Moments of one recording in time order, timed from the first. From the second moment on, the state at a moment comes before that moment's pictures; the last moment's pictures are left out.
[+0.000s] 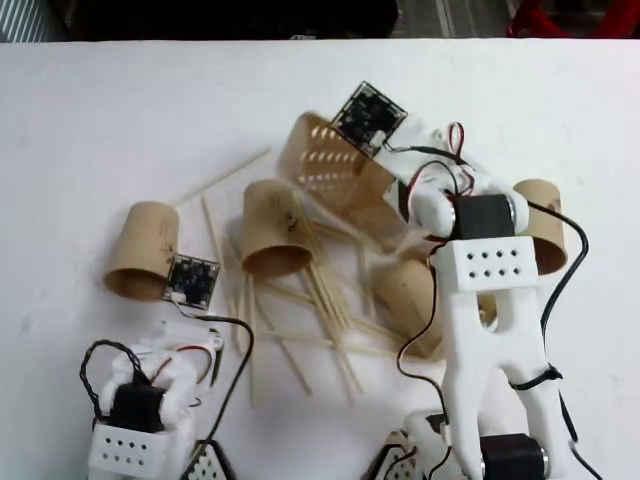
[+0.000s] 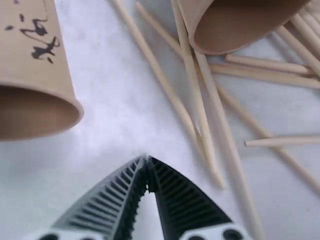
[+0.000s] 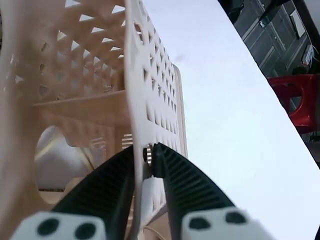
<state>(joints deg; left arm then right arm) 3.6 -103.6 97.2 73.4 -3.7 -8.9 -25.4 16.4 62.4 49.9</state>
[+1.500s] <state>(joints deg) 3.6 -103.6 97.2 73.4 -3.7 -8.7 0.5 -22.8 73.8 29.9</state>
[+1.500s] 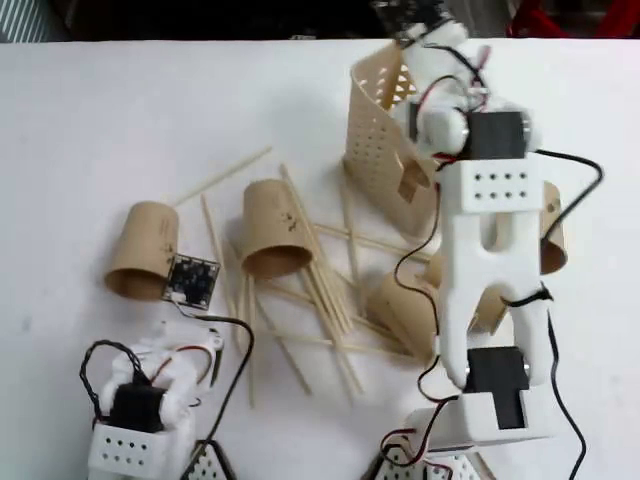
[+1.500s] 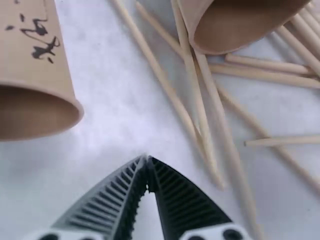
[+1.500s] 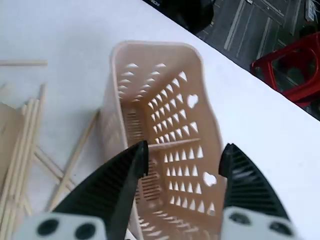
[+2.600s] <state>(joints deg) 3.6 -103.6 97.2 73.4 -3.7 -17.8 27.7 -49.1 95.3 50.9</state>
